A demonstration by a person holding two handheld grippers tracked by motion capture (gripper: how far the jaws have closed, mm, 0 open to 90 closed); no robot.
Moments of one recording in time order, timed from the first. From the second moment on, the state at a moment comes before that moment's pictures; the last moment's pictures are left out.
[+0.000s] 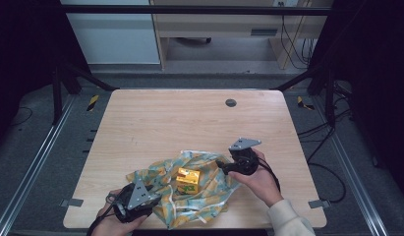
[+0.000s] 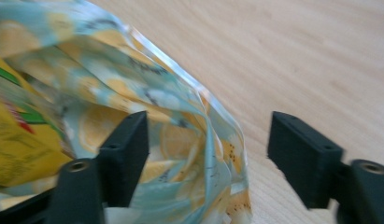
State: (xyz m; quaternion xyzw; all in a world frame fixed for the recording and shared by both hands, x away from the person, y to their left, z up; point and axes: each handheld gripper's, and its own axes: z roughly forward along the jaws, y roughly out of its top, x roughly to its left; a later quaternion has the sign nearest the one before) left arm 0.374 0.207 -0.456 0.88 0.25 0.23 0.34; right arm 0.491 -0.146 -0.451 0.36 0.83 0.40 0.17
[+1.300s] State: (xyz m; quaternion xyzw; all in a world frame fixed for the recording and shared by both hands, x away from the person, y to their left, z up) left arm 0.417 0.207 -0.478 0.89 0.28 0.25 0.26; right arm 0.419 -0.145 -0.497 0.28 0.89 0.33 0.13
